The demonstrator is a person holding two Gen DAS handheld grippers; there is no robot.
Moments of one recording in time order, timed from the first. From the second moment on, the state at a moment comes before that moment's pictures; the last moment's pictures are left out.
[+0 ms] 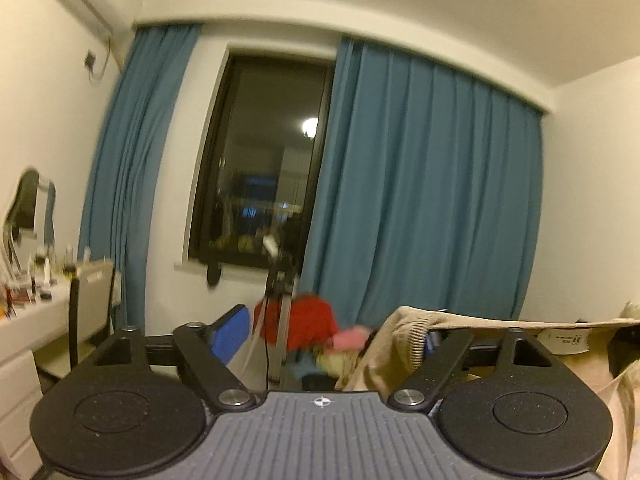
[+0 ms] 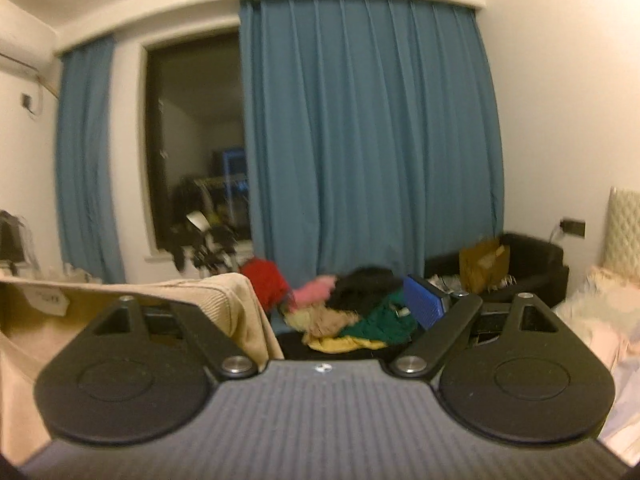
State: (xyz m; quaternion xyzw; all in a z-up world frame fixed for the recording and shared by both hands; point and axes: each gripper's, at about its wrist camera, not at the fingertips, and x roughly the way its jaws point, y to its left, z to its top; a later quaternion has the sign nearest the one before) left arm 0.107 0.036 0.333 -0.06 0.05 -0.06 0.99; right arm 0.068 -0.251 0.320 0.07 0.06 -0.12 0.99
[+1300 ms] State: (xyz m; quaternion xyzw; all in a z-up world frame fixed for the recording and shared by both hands) left arm 0.389 -0.043 0.002 0.02 0.23 -0.18 0.96; right arm 0.296 -0.282 0.020 0.12 0.25 -0.02 0.96
